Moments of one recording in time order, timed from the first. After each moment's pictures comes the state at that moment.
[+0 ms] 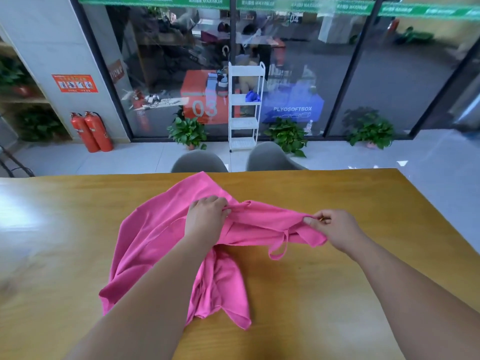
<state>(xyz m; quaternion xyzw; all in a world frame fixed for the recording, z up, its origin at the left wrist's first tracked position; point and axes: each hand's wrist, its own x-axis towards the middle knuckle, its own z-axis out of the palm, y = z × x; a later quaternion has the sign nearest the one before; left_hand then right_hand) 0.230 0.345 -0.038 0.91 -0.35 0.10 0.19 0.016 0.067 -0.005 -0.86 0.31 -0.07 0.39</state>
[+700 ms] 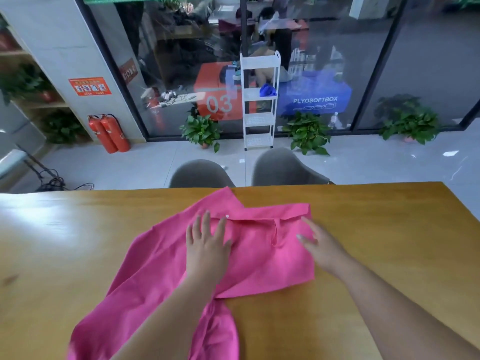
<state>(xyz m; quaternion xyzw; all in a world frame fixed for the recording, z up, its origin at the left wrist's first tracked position) 0.260 0.249 -0.095 0.96 -0.25 0.05 0.08 0.121 -0.044 -0.099 -0.84 0.29 0.04 0.46</state>
